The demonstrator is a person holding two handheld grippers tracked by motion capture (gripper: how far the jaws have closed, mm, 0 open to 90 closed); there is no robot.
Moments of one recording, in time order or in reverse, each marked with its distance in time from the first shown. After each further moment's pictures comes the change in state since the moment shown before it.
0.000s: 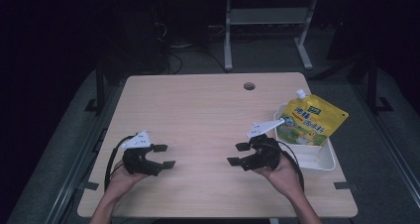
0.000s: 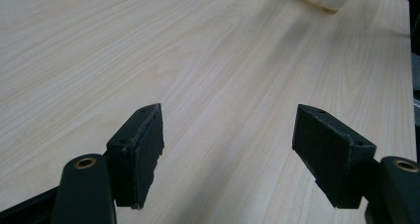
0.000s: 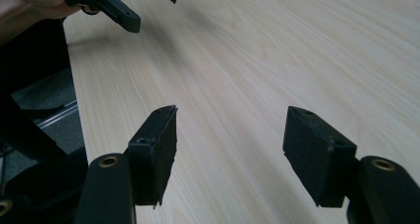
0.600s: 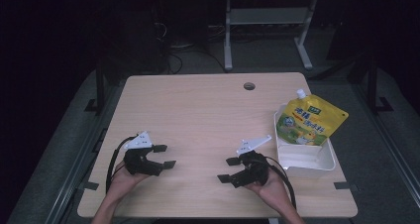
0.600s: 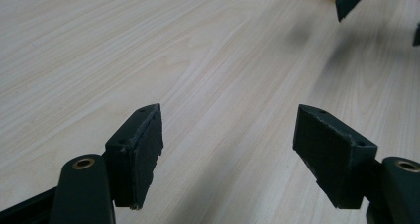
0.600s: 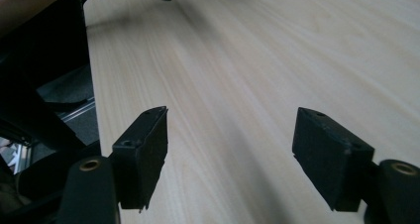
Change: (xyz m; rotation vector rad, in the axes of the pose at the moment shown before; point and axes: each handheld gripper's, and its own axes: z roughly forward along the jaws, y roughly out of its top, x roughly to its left) left arm 0.001 -0.004 0.004 0.010 0.037 -0.020; right arm 0.016 -0.034 0.040 0.005 0.092 0.010
